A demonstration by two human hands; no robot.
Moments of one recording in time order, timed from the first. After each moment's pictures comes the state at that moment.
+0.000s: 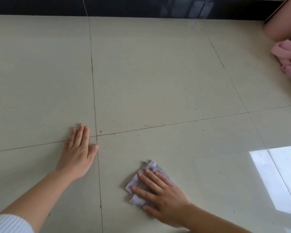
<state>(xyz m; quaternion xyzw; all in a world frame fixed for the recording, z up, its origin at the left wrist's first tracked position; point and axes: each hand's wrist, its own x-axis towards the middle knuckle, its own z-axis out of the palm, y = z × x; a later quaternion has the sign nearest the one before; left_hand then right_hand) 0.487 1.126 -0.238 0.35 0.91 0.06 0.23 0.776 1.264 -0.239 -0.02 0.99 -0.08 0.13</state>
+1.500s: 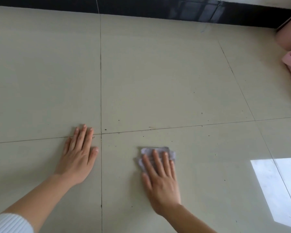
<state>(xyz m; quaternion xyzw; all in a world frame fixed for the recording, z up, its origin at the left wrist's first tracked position) 0.494 1.105 -0.251 0.37 0.91 0.07 0.18 0.729 1.252 -0.240 0.31 0.94 -0.14 0.09</state>
